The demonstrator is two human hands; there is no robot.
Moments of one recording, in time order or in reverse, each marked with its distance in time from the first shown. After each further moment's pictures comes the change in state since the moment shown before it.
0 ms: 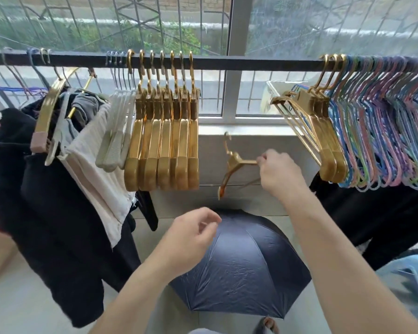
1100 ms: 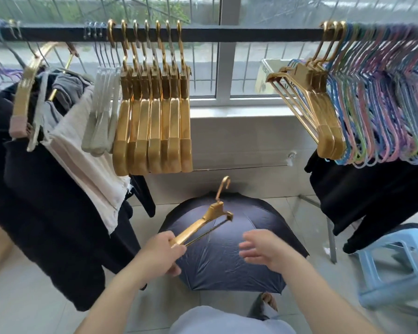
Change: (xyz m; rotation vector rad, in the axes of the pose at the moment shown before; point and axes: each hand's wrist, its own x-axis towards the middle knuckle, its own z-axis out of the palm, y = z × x) left_hand -0.021 -0.093 0.009 0.005 -0.207 -0.573; right_hand -0.109 0.090 0.144 0.879 -0.684 0.717
